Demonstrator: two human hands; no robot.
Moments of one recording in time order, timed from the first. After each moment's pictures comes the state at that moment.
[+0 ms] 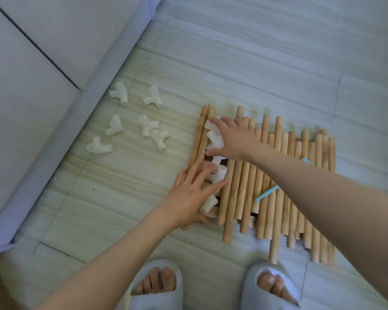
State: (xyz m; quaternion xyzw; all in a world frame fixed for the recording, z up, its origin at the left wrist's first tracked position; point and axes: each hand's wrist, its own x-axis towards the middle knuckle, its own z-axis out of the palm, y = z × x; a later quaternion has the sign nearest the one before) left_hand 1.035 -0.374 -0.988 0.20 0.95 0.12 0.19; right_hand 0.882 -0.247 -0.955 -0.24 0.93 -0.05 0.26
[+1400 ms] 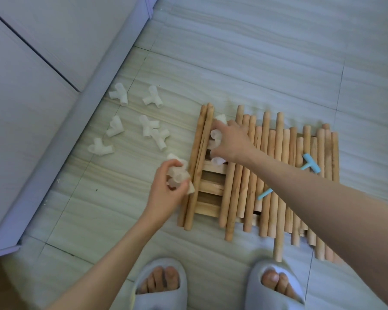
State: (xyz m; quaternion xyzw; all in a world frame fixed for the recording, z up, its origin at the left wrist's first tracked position) left_hand 1.049 -0.394 -0.970 -0.21 0.77 0.61 0.02; right_hand 0.899 -0.255 -0.948 -0.15 0.94 -0.17 0.26
